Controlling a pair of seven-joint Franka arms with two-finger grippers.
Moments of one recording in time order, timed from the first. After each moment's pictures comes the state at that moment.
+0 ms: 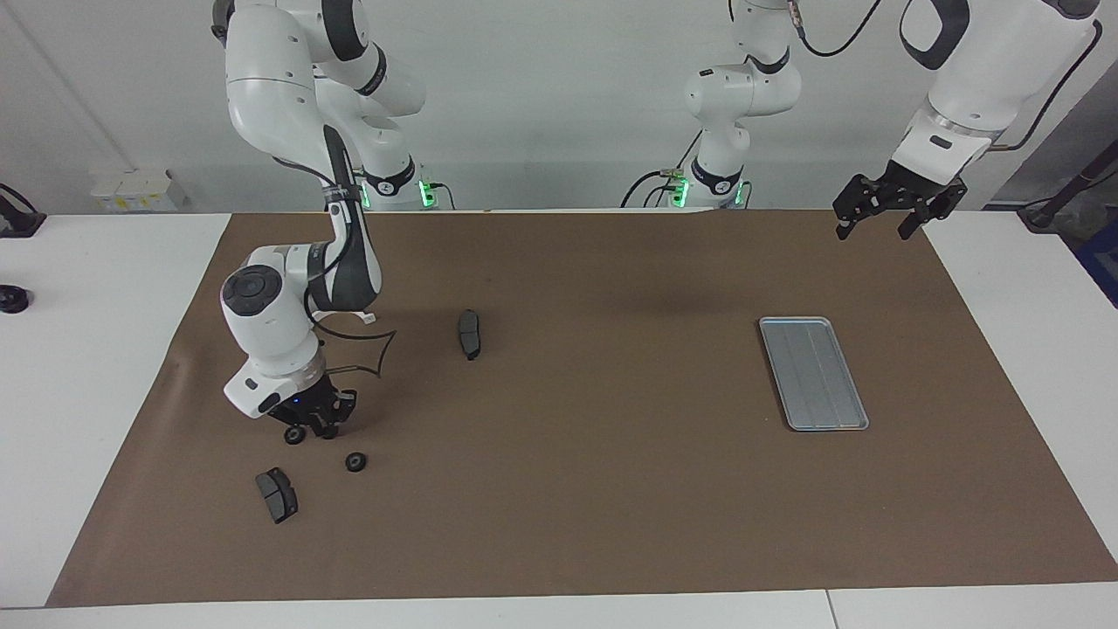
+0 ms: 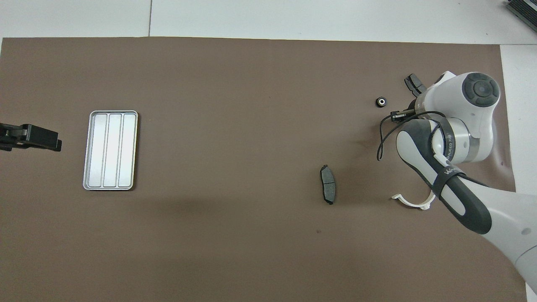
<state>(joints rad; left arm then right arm) 0.04 -0.05 -0.05 -1.65 -0.01 1.58 0.06 -0.05 0.45 0.04 -1.81 -0.11 2.38 -0.04</state>
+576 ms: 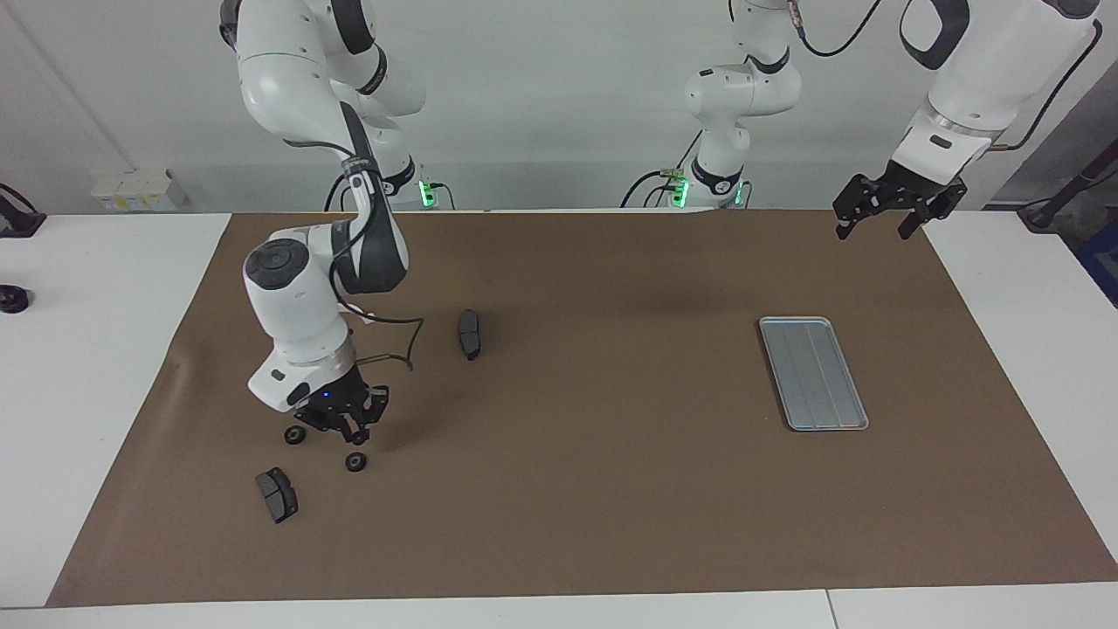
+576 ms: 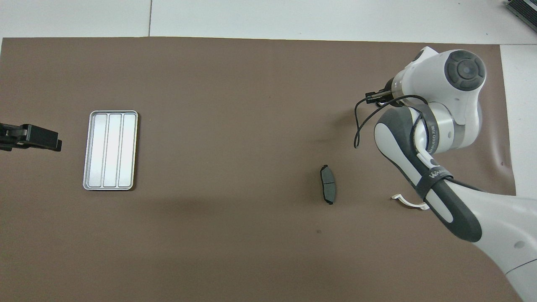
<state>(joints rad) 0.04 -0.05 -0.05 -1.65 -0.01 1.58 0.06 0.02 0.45 0.15 -1.67 -0.11 2.32 0.04</state>
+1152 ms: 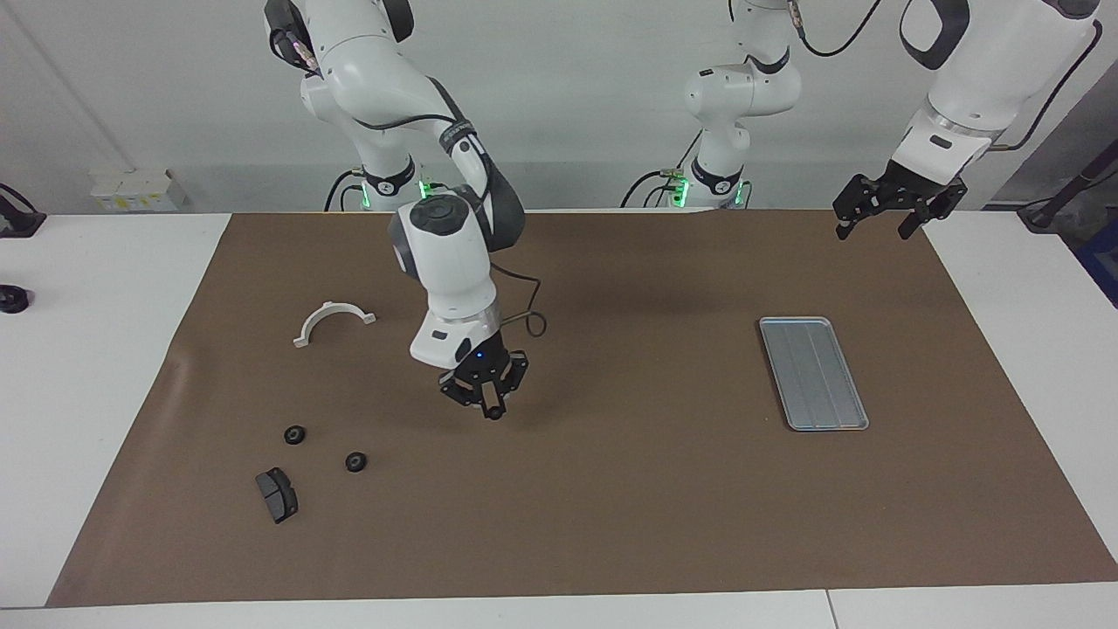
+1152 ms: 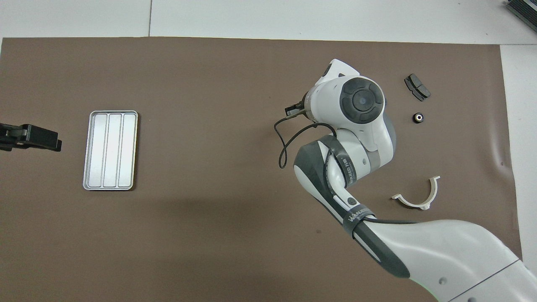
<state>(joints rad) 0.04 -0.05 -0.05 -1.65 -0.01 1.58 0.06 0.30 0.45 0.16 -1.65 -0.11 2.41 0.16</state>
